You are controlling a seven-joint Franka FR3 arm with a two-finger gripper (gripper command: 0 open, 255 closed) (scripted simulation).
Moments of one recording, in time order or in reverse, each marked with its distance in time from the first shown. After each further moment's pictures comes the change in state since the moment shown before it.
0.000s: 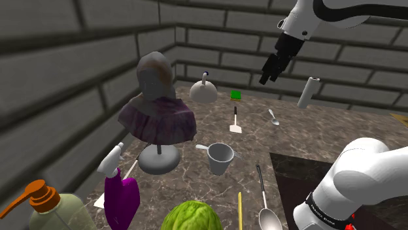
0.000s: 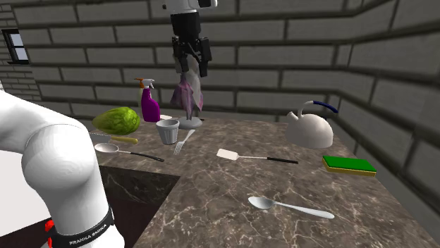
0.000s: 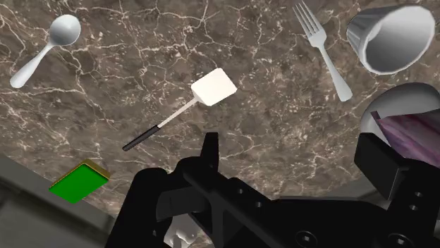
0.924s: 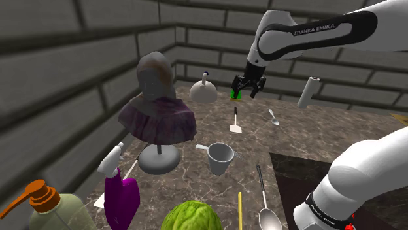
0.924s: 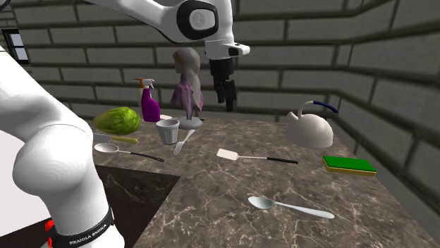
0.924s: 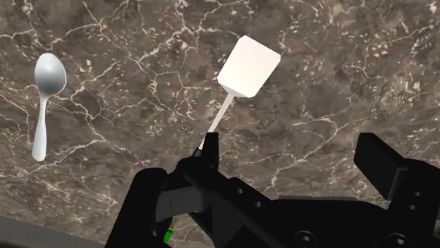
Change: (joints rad) arm -0.139 0.344 0.107 -0.031 -0.027 0.322 0.385
